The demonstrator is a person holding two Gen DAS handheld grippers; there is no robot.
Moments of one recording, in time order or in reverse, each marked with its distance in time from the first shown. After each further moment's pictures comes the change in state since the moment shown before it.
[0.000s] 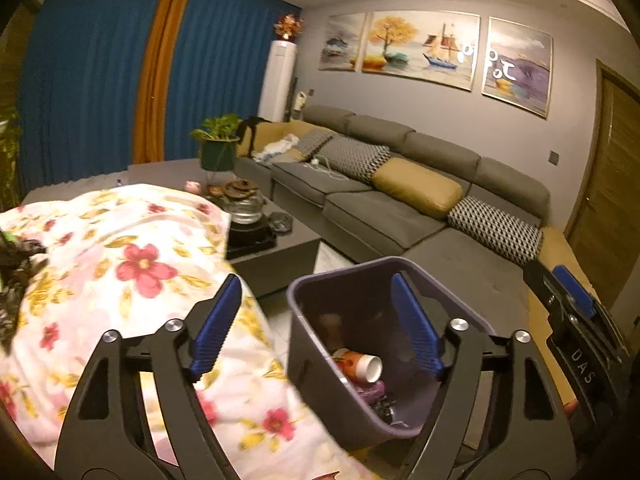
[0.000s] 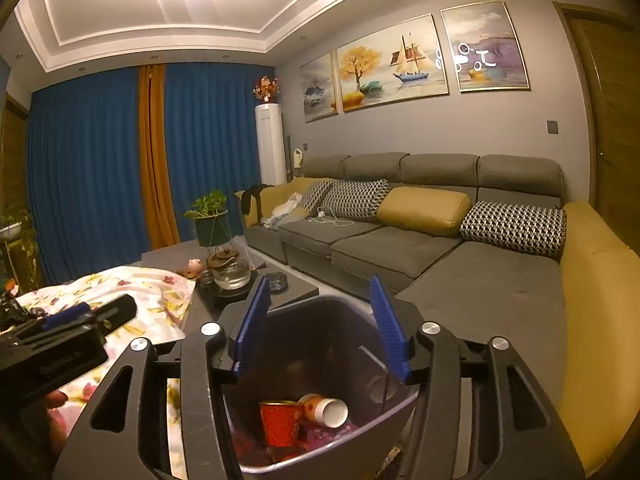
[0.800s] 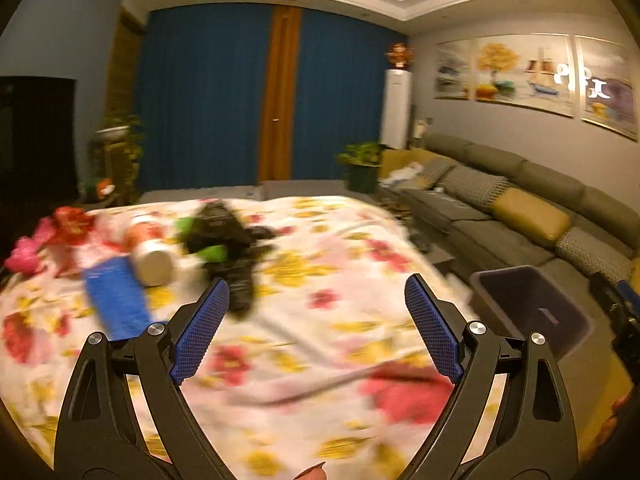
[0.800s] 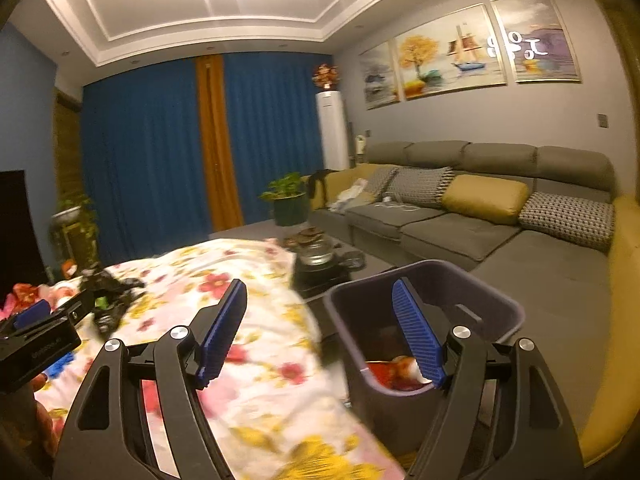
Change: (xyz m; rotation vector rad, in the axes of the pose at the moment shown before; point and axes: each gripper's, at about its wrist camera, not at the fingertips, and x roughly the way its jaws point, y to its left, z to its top) left arm -0.149 0.124 -0.030 -0.077 -0.097 0.466; right arm -0.062 0.104 -0.019 -0.033 0.052 0.225
